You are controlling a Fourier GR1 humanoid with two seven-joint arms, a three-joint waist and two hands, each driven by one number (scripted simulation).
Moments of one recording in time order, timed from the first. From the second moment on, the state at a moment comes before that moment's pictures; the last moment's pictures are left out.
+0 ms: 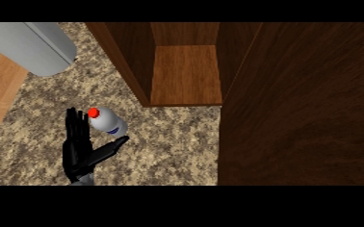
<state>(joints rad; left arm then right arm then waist) -0.01 0.01 0.10 -1.14 0.35 0.26 -0.55 1.11 -0.15 0.02 -2.48 -0.17 0.50 -0.38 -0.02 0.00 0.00</state>
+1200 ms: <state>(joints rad) -0.26 0.01 0.24 -0.66 0.48 -0.05 -0.86 1.16 -0.13 -0.06 -2.44 -0.17 0.57 -0.49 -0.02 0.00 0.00</state>
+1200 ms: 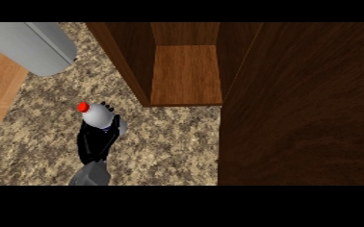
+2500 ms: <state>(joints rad) -0.23 0.02 0.01 -0.91 0.40 -0.15 -0.74 1.13 -0.12 -0.11 -2.43 -0.19 0.58 -0.48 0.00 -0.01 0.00</state>
